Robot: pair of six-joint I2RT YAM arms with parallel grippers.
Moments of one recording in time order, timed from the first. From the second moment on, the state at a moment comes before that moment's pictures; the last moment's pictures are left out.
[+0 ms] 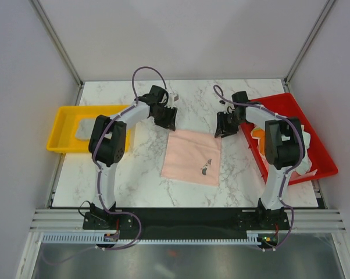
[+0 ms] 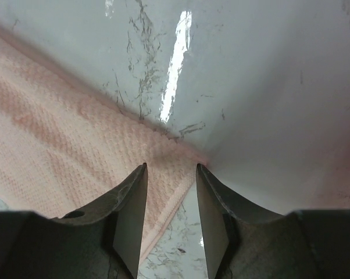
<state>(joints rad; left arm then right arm) -0.40 2.15 1.64 -0.55 0.33 -0.02 0.15 2.00 1.37 -0.57 -0.41 0.05</state>
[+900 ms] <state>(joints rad) -0.40 2.22 1.71 -0.57 0.36 0.07 0.12 2.03 1.39 -0.62 -0.48 -0.02</state>
